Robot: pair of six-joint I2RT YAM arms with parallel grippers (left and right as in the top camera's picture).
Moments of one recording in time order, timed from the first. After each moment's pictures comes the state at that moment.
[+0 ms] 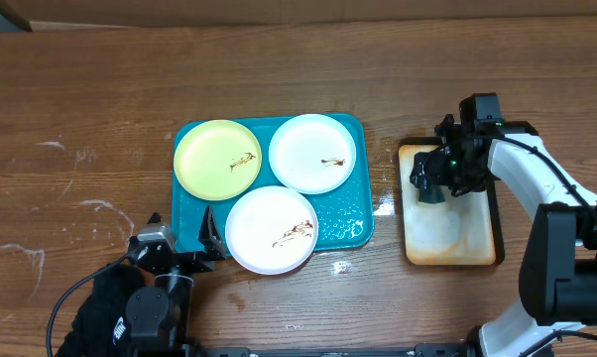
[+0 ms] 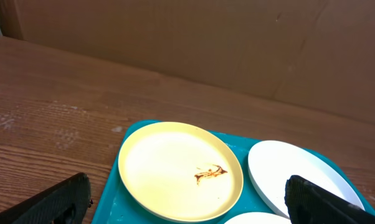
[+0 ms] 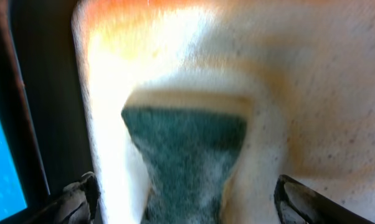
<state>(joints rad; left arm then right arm) 0.01 0.02 0.05 -0.15 0.01 -0.26 0.01 1.82 1.16 -0.77 -0.21 0.04</state>
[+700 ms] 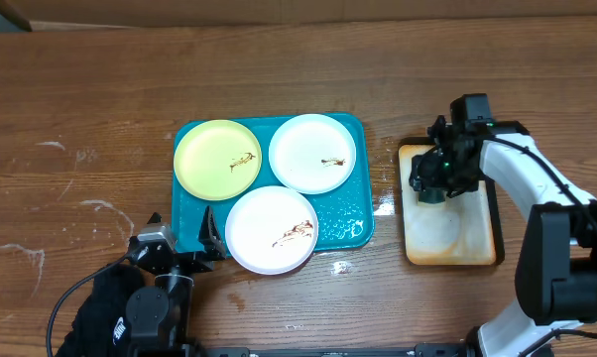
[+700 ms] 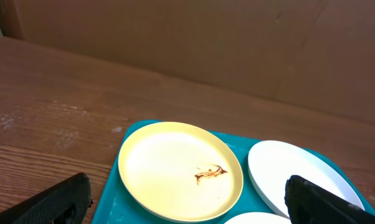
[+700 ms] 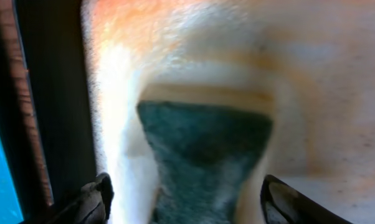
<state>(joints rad) 0.01 0.02 0.05 -0.15 0.01 -0.26 0.05 1.82 1.16 -0.79 -0.17 0.02</state>
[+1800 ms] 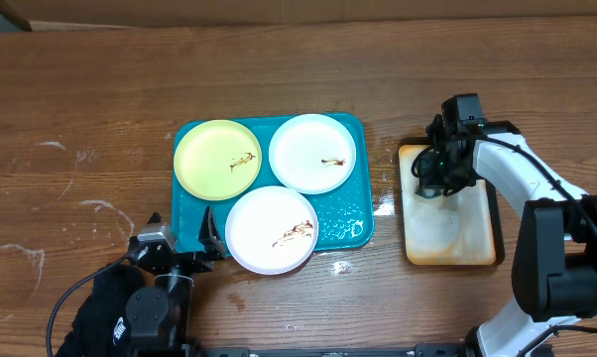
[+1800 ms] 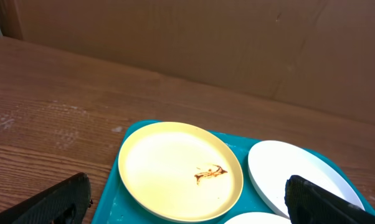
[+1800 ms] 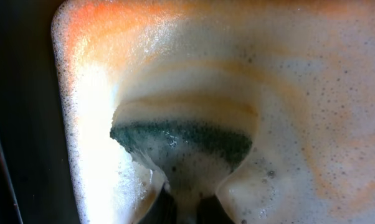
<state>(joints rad) 0.01 0.02 0.05 -0.15 0.01 -0.26 0.07 1.84 1.16 -0.75 -0.09 0.08</state>
